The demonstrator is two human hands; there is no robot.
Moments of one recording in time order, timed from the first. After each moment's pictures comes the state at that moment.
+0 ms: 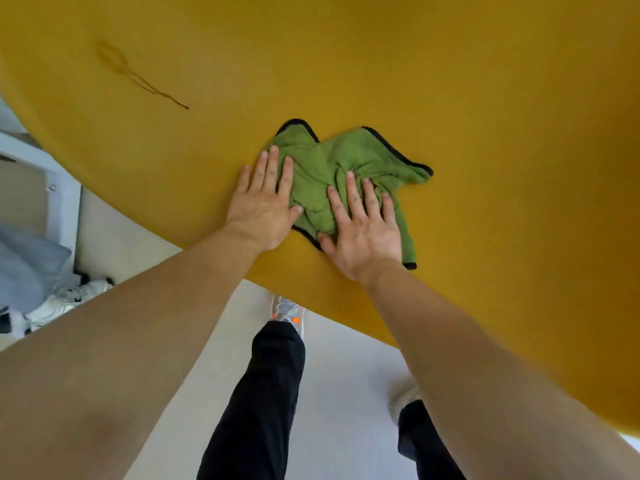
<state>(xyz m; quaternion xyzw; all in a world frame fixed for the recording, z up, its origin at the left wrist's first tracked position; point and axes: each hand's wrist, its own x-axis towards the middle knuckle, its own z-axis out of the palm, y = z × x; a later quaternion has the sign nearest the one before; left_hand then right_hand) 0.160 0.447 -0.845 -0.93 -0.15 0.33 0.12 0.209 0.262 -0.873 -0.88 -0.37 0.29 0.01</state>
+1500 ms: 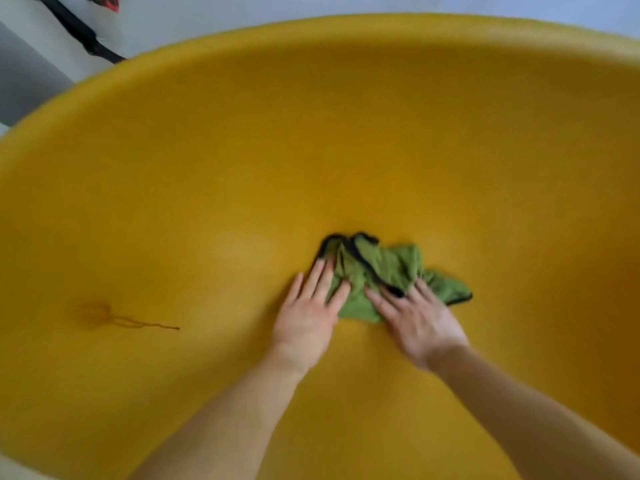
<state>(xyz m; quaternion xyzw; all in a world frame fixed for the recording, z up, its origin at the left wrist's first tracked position) 0.306 0.461 -0.854 -0.98 0.09 0.19 0.02 0.366 0.245 -0.863 -0.89 -0.42 0.15 -0.07</state>
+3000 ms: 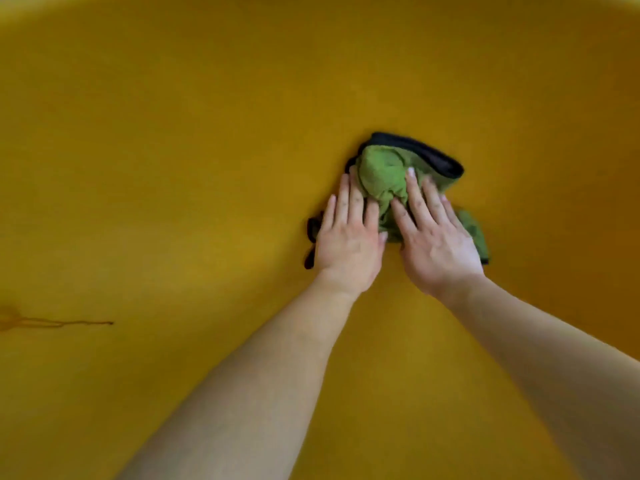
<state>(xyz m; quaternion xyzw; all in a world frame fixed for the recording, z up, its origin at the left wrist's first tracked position) 0.398 0.310 -0.825 -0.99 0.03 0.08 -0.07 0.418 0.162 -0.820 -0.97 -0.24 0.08 -0.01</state>
